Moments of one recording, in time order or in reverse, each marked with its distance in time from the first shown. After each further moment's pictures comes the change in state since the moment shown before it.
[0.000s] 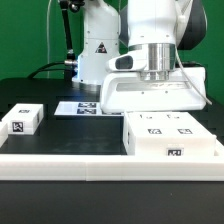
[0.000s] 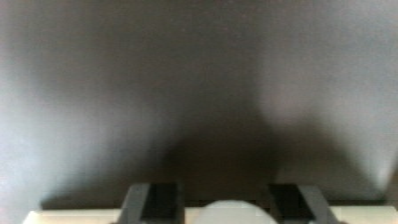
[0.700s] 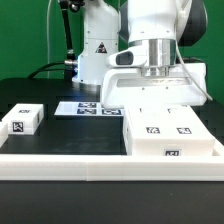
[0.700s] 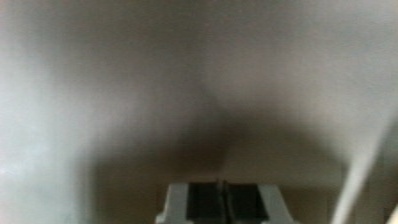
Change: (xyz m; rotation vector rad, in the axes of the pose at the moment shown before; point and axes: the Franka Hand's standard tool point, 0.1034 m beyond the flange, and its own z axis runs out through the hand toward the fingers) arm 0.002 -0.002 -0.012 0.005 -0.003 -0.001
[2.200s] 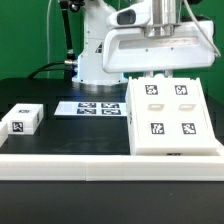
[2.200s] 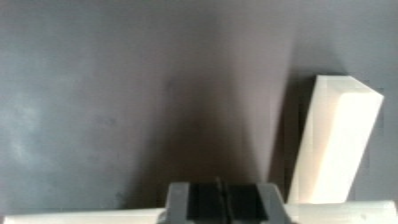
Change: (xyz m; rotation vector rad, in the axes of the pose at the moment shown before) arm 0.025 -0.007 -0.070 0.043 -0.077 0.012
